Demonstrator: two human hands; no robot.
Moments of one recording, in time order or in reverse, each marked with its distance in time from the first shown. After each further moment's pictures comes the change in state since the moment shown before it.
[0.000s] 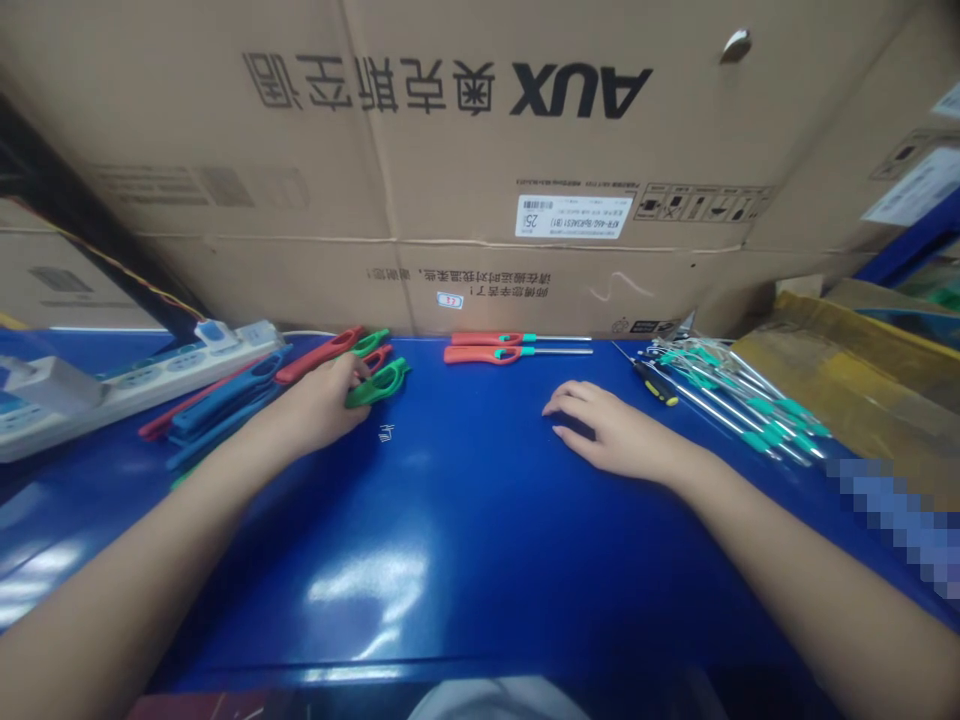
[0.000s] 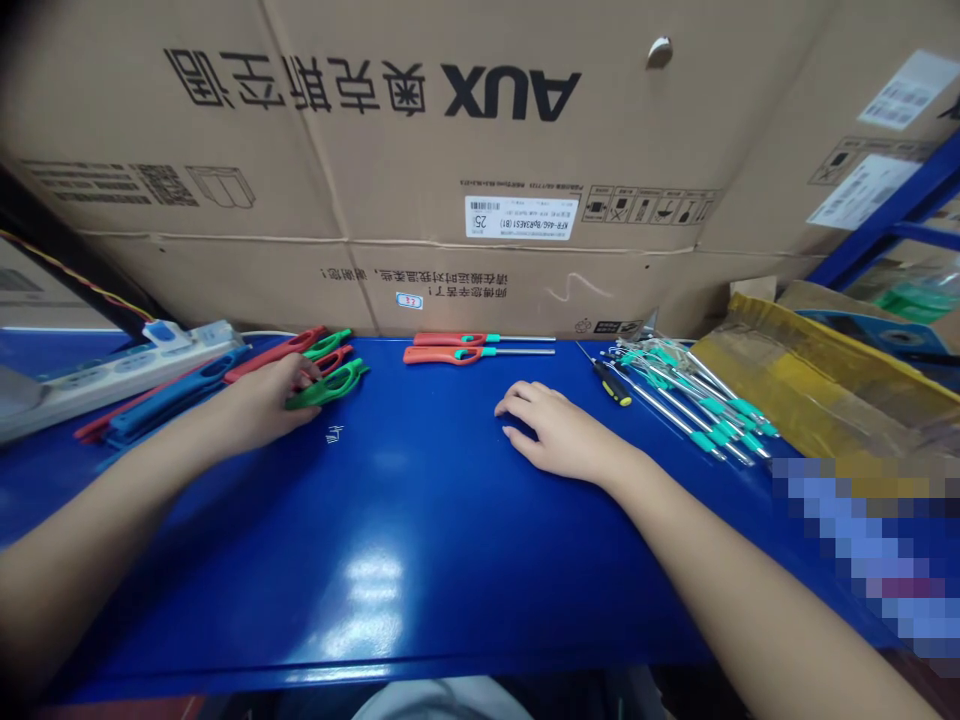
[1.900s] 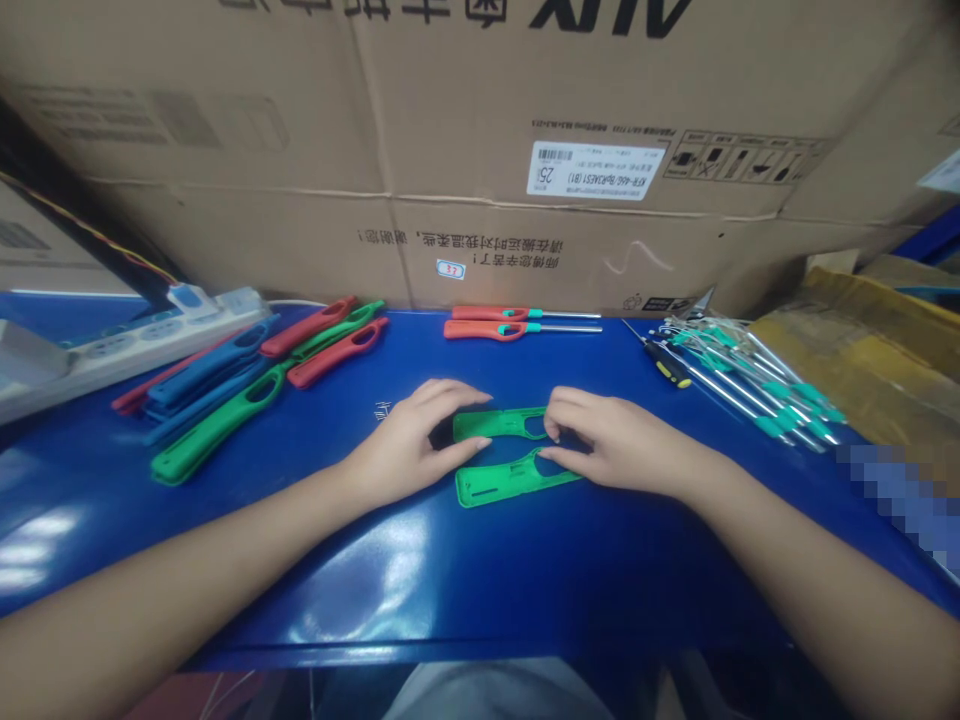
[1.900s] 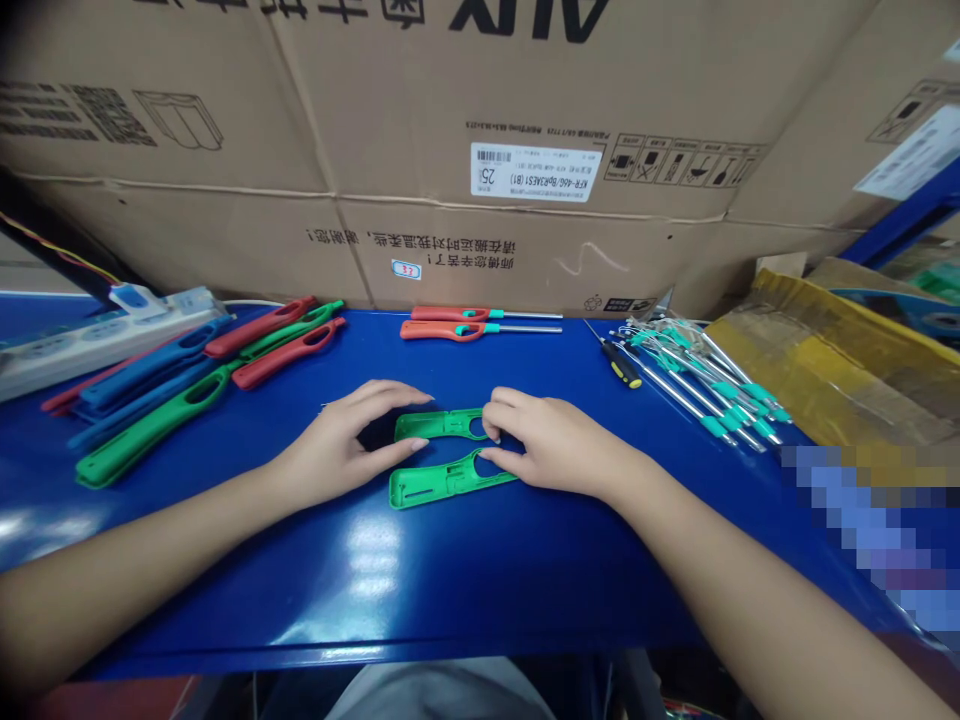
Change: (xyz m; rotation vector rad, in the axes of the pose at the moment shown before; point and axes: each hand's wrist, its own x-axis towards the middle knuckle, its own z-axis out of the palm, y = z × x) left_hand -0.038 0.082 0.059 -0.503 0.040 0.535; right_hand 0.001 -0.037 -0.001 0.037 -0.163 0.006
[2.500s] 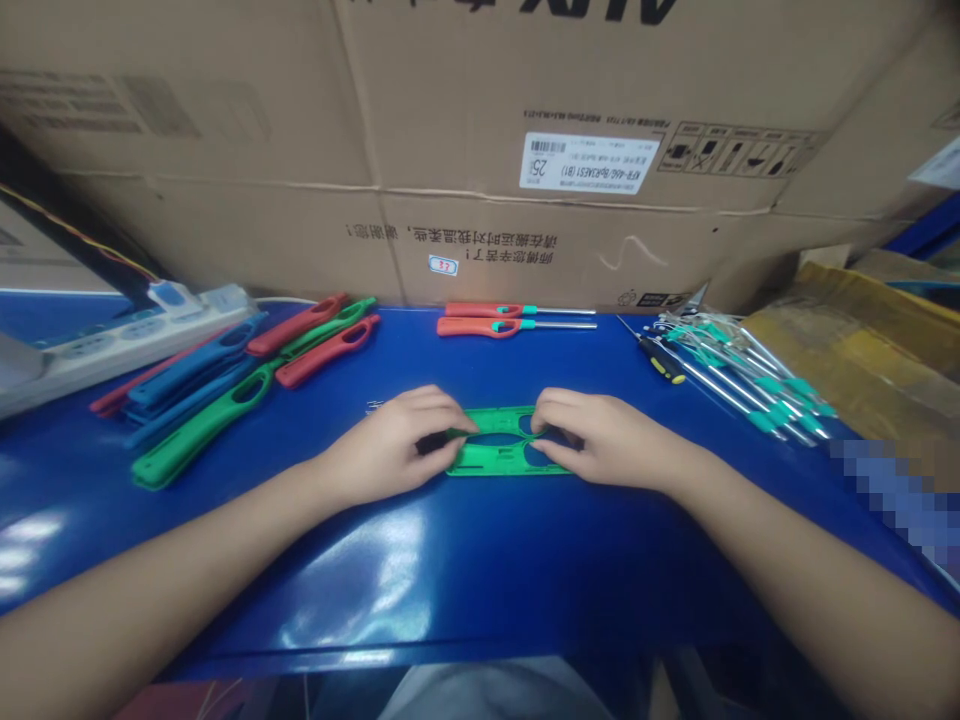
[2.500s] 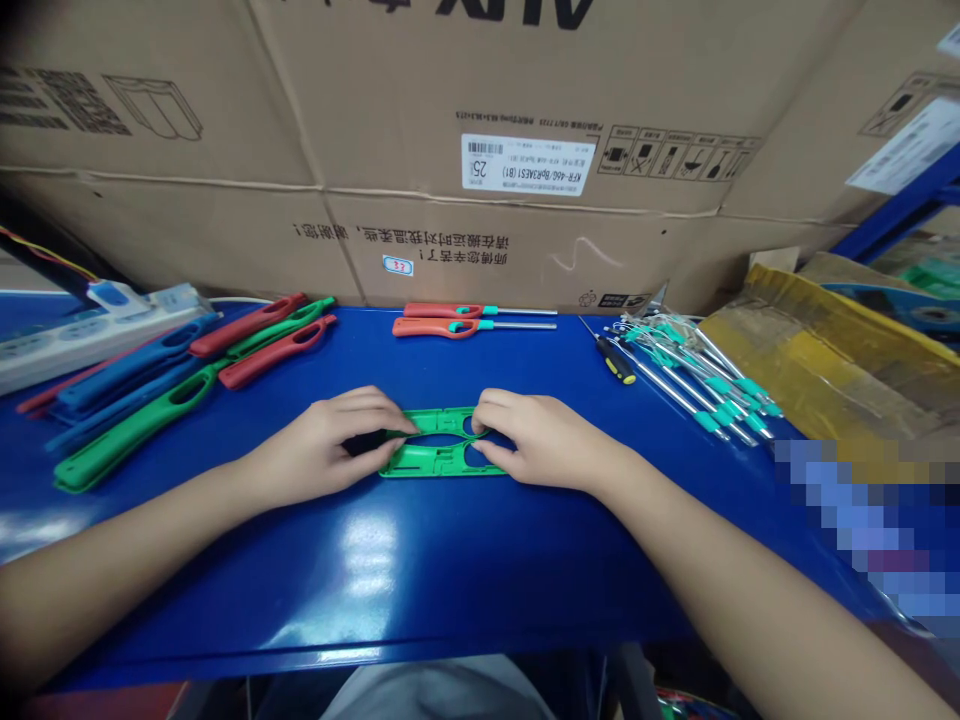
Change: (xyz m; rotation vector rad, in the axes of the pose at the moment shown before) left_hand 0.004 -0.001 -0.013 0.058 -0.150 0.156; right_hand 0.003 0.006 0.007 0.006 0.034 -0.064
